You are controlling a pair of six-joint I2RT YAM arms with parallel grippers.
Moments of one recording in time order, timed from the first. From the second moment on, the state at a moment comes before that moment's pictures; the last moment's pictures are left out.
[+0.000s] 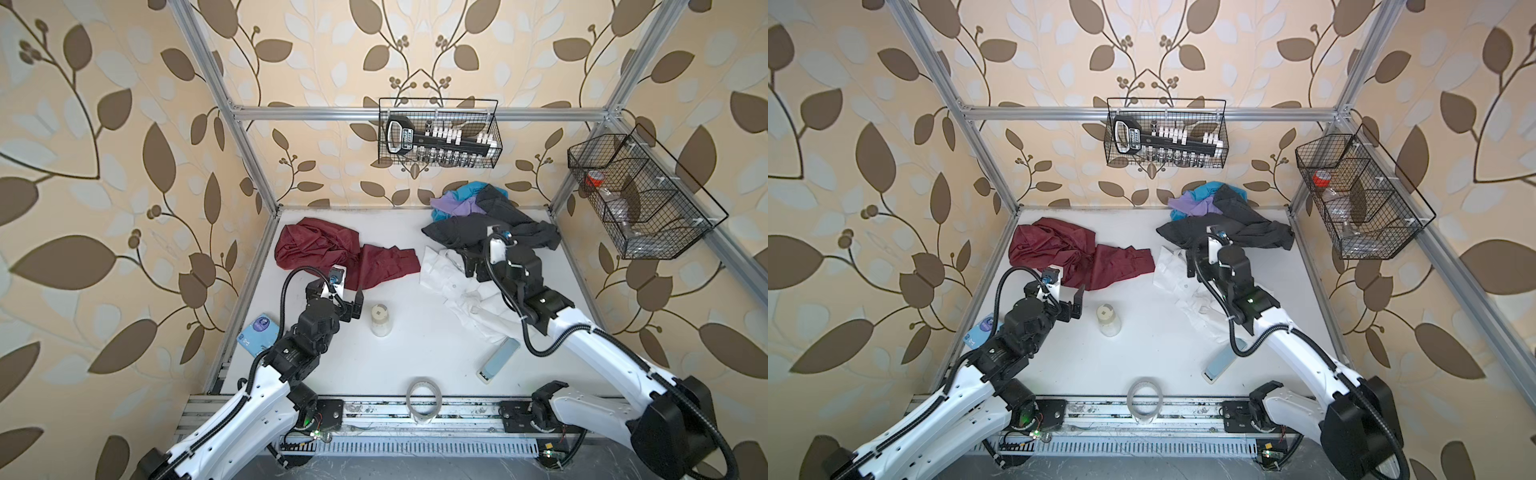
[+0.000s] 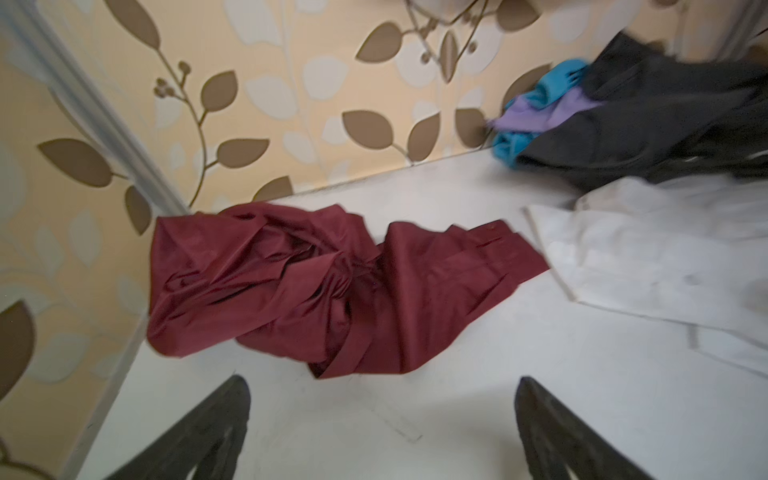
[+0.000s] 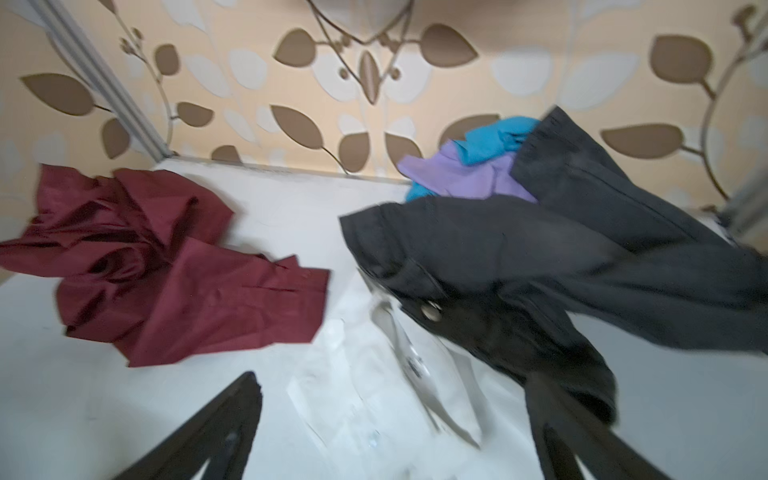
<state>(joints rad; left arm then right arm) -0.55 0.67 0.35 0.00 -0.48 0.03 0.39 1.06 0.68 0.02 0.23 0.13</state>
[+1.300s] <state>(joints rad) -0.06 1.50 0.37 0.73 -0.24 -0.09 0.03 1.50 0.20 1.09 0.29 0.06</state>
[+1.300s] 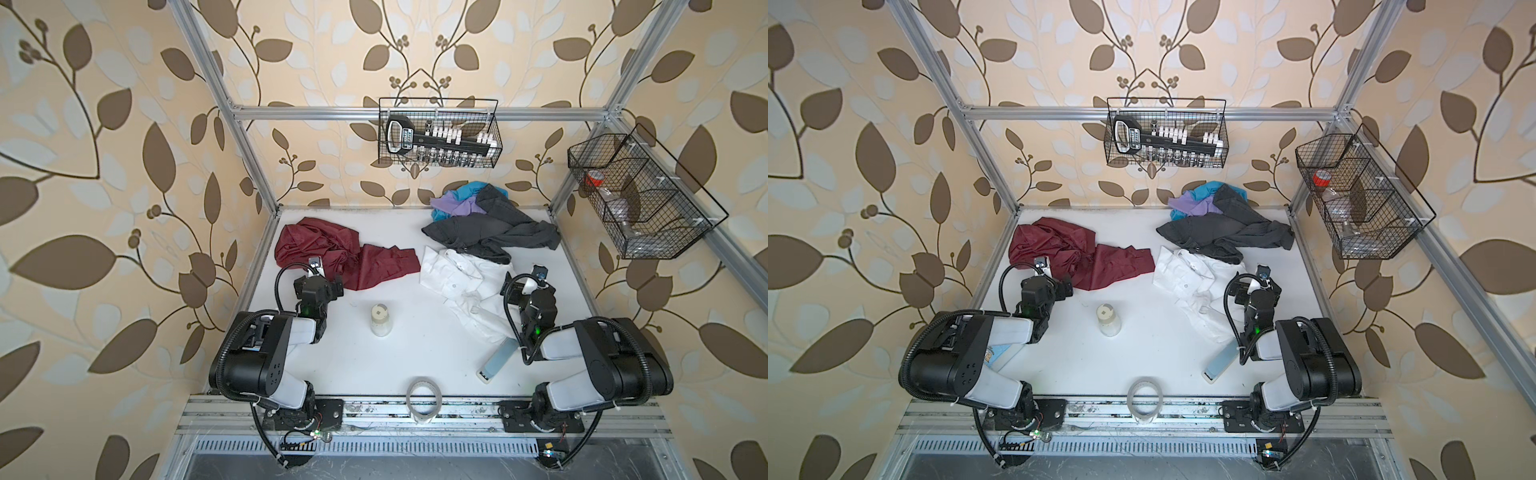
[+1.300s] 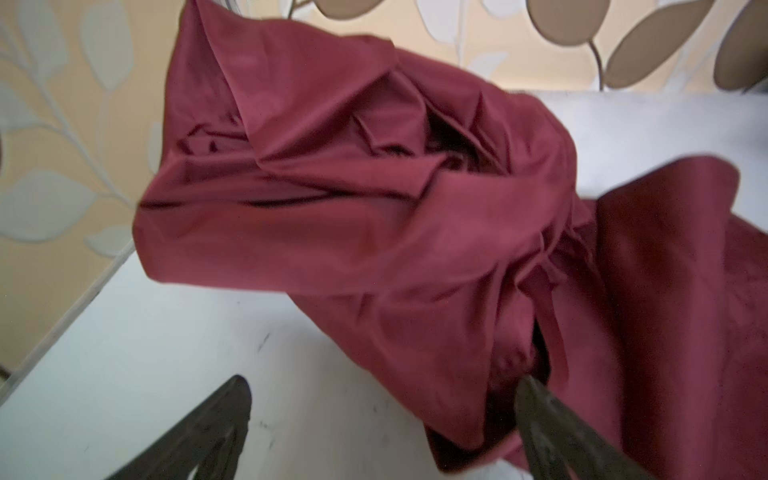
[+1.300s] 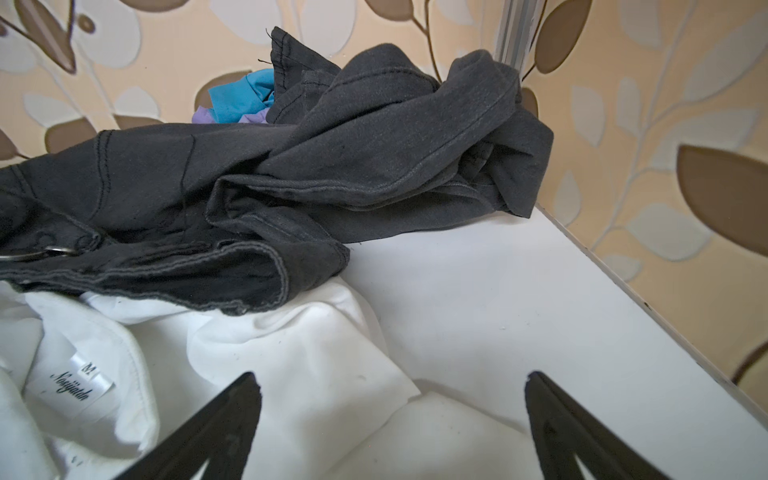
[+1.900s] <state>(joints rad) -0.05 1.50 0.38 0.66 -0.23 -0.11 0.02 1.50 0.20 1.09 0.28 0.06</state>
